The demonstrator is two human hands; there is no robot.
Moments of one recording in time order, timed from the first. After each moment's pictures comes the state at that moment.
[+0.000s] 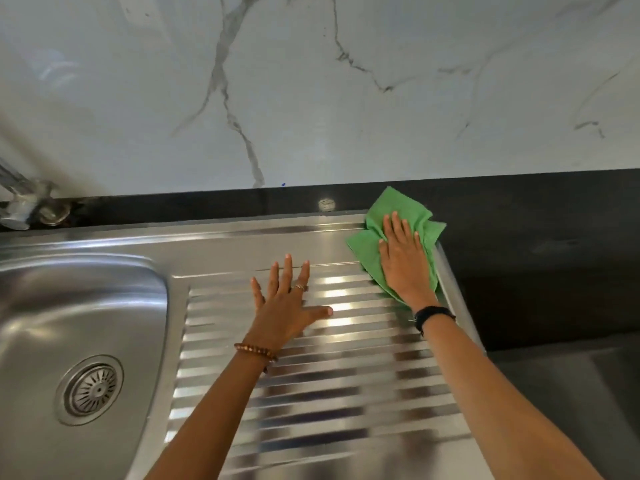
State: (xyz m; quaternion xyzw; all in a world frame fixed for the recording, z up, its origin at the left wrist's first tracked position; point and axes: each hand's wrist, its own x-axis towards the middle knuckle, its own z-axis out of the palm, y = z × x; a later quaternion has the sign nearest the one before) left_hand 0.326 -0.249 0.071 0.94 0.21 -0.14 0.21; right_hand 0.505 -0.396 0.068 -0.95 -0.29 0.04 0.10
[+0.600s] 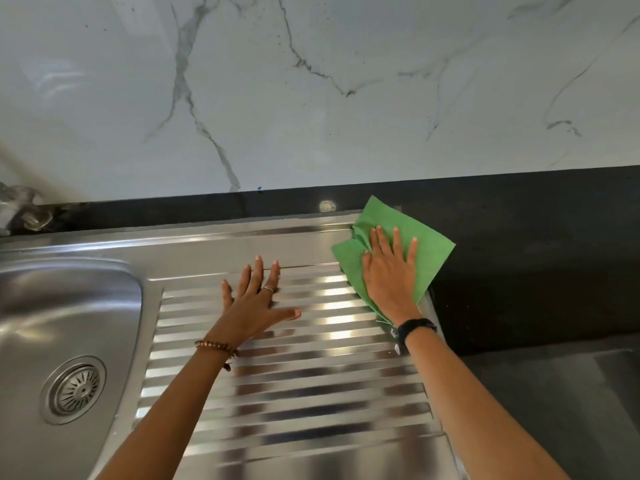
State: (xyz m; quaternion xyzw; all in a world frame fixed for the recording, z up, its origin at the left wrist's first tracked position) left_hand 0.329 -0.246 0.075 0.94 0.22 -0.17 0.19; right_hand 0.496 -0.425 0.078 -0.96 -0.29 0.01 0.02
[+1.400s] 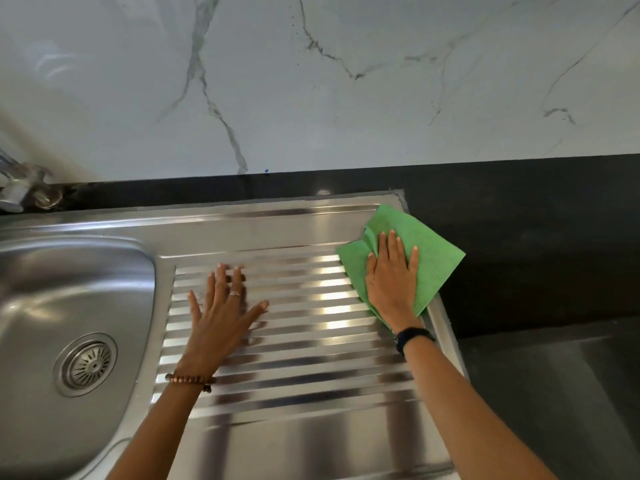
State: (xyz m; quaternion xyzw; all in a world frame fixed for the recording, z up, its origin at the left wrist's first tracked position) left_hand 0.247 -0.248 0.074 0.93 0.32 -0.09 0.19; right_hand 0.450 -0.441 0.076 -0.97 -0.23 0.02 0.06
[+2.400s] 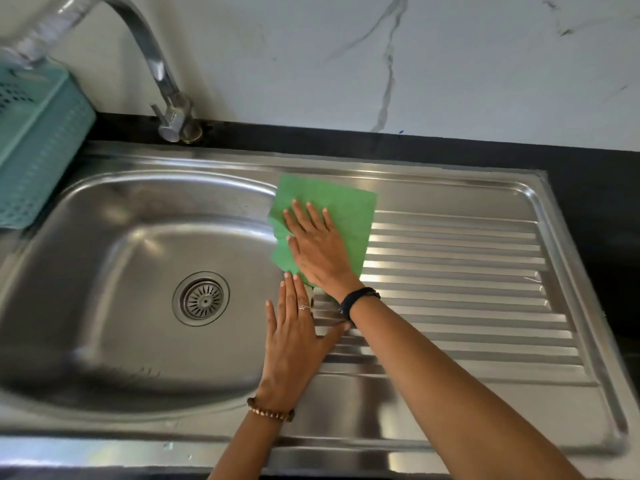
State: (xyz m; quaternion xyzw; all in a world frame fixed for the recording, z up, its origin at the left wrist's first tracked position) left_hand 0.116 -0.228 0.066 0.90 0.37 -0.03 0.23; right_hand 0.256 -0.192 0.068 -0.83 -0.55 0.06 0.03
